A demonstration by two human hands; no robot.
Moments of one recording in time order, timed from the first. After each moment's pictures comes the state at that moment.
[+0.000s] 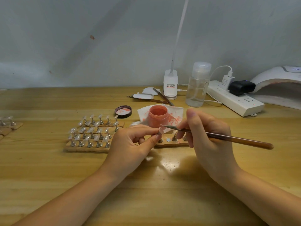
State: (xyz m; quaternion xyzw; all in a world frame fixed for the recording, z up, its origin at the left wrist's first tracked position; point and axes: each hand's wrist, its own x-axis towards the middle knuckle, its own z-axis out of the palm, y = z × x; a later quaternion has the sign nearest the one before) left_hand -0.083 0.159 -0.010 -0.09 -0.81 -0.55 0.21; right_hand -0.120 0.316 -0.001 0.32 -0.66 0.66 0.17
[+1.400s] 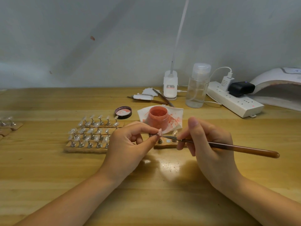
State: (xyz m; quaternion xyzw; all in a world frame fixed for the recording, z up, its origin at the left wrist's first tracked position) left_hand -0.083 0.157 -0.012 -0.10 -0.78 -0.57 0.24; right_hand -0.114 0.319 -0.008 0.35 -0.66 0.65 0.17
